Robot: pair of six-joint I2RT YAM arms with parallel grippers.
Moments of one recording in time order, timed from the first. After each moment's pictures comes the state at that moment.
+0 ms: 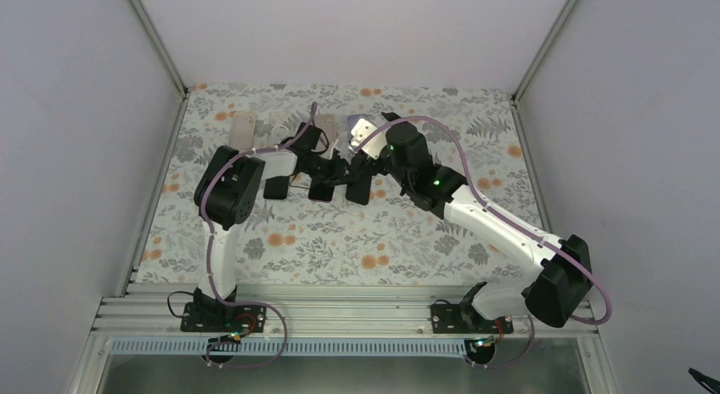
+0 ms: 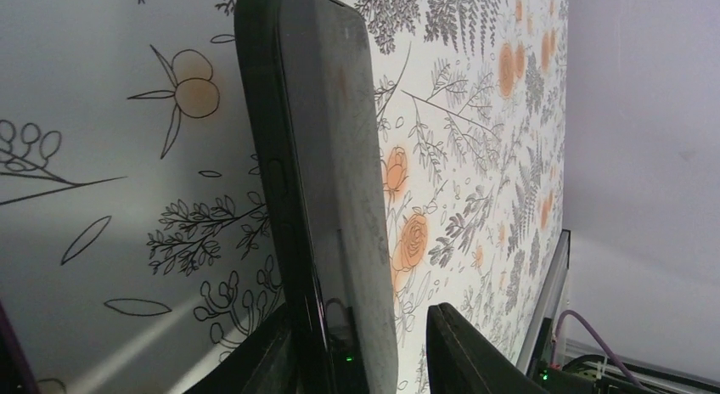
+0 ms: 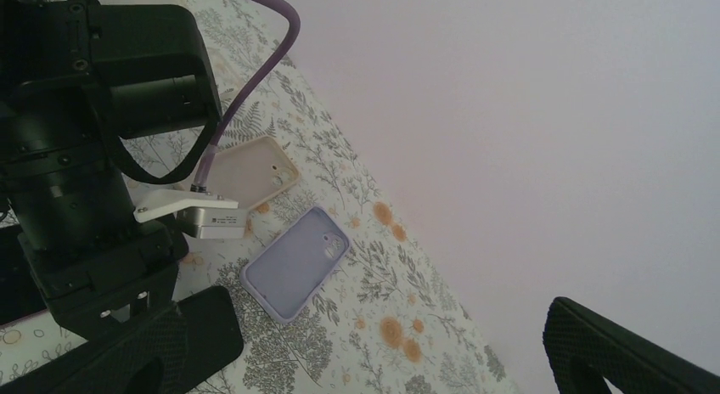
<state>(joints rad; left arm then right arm) -0.42 2.14 1.33 -0.15 0.86 -0.53 0.76 1.35 1.14 -0.16 0.33 -0.62</state>
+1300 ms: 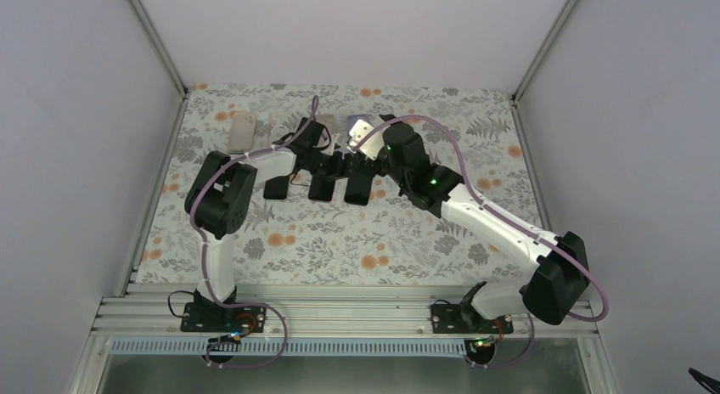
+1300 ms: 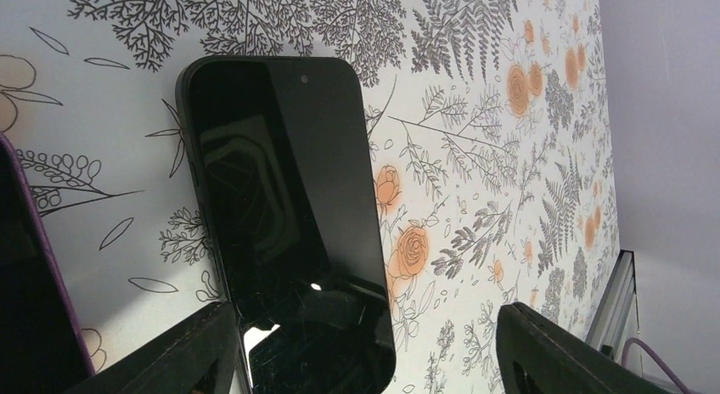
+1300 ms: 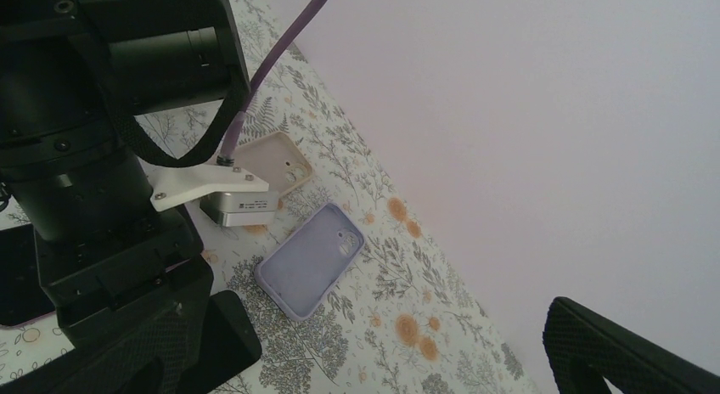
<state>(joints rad) -0.45 2.03 1.32 -0.21 0.68 -0.48 0.76 1.37 1.14 -0.16 0.31 -0.59</state>
